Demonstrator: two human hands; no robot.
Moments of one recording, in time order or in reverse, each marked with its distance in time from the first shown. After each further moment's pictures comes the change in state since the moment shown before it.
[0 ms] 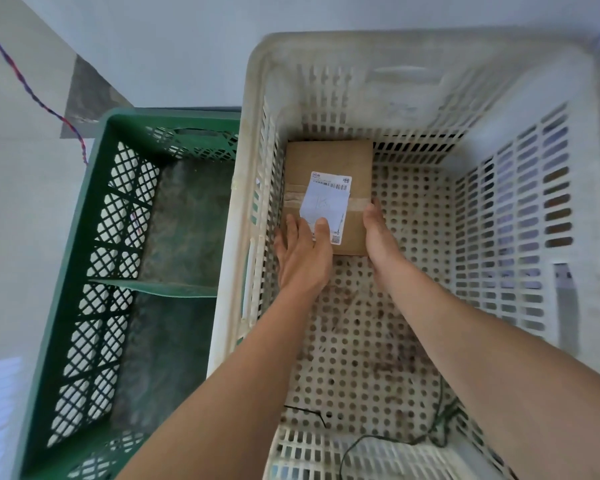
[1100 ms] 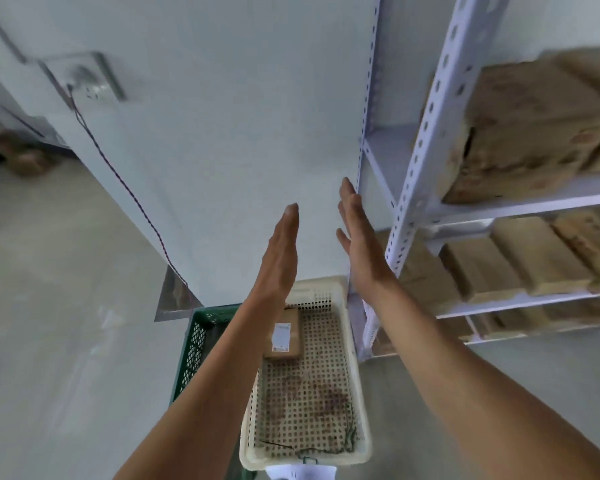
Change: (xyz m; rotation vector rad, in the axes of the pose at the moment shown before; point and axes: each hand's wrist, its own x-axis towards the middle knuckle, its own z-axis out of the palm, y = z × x) left_hand -0.651 0.403 -0.266 -0.350 -0.018 0.704; right_hand -0.684 -0.505 -0.139 0.110 -0.012 -0.819
